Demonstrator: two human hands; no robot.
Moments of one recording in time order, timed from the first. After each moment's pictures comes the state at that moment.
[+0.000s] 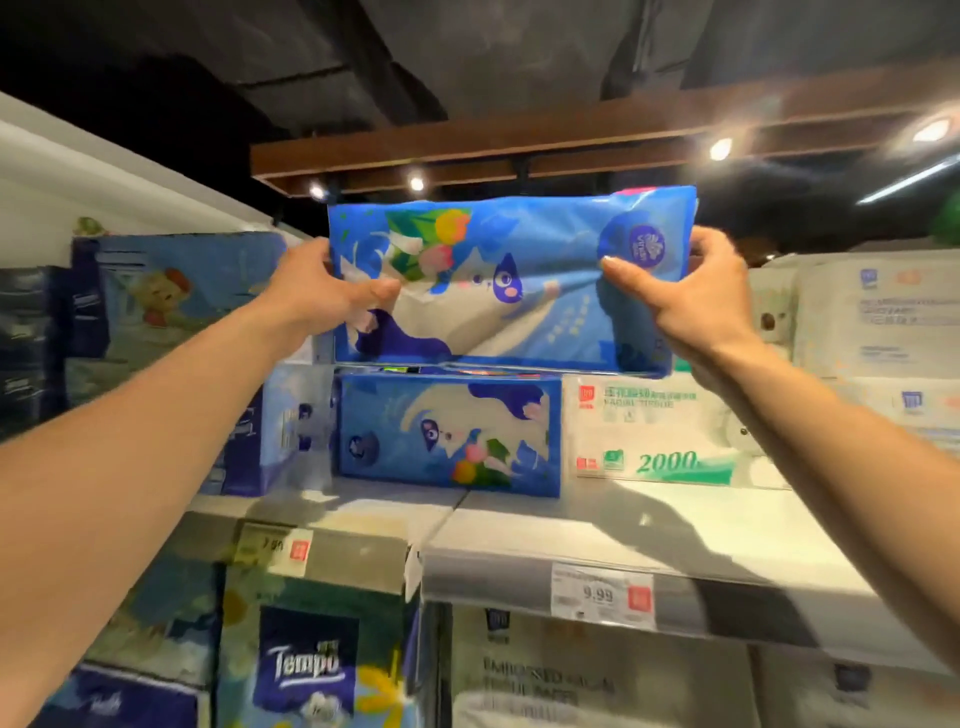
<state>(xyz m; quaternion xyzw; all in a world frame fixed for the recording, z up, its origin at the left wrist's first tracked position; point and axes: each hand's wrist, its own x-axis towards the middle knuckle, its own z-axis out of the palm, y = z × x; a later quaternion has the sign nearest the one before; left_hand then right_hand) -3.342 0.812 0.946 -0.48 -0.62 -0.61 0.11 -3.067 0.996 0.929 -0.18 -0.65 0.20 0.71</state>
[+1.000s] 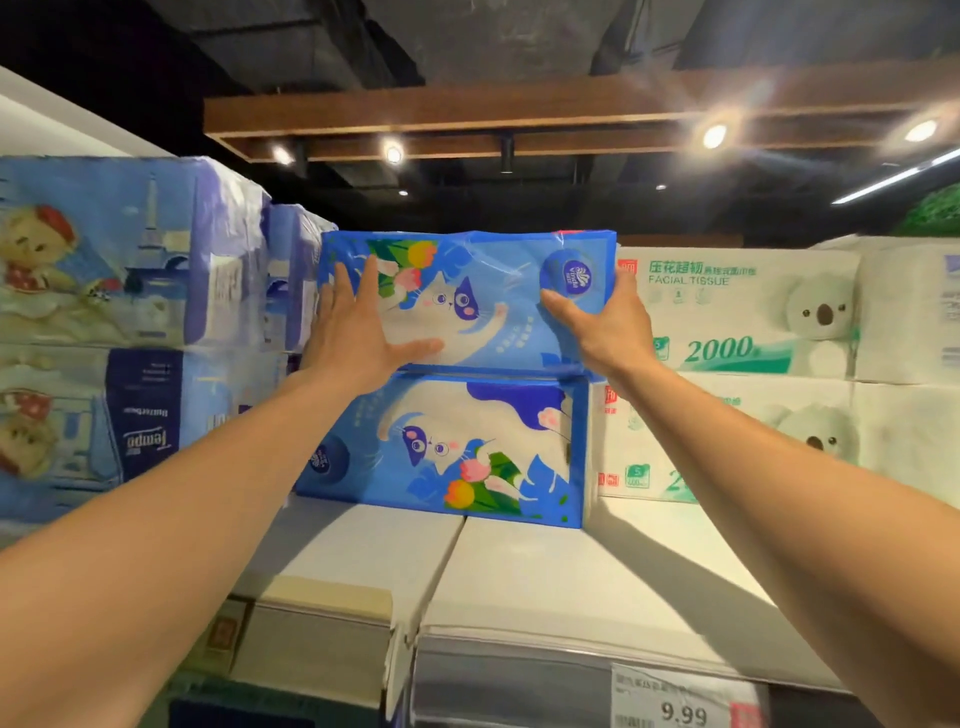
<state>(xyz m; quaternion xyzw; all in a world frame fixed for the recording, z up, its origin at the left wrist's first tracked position) -3.427 0.955 0.895 -0.46 -0.75 -0.39 0.26 -3.203 1.094 0.913 -0.24 -0.71 0.23 0.62</state>
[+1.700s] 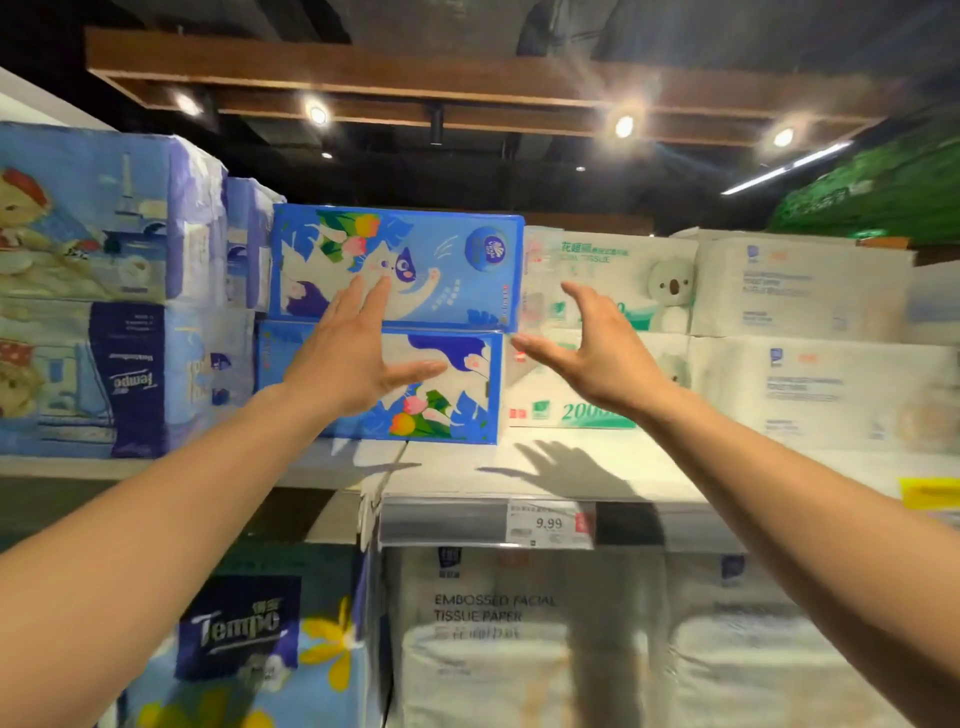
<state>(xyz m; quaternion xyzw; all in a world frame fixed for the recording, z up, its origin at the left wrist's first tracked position) -3.326 0.870 0.847 -0.58 -0.71 -0.35 0.20 -3.076 0.959 0.860 -0.34 -0.82 0.00 0.46</state>
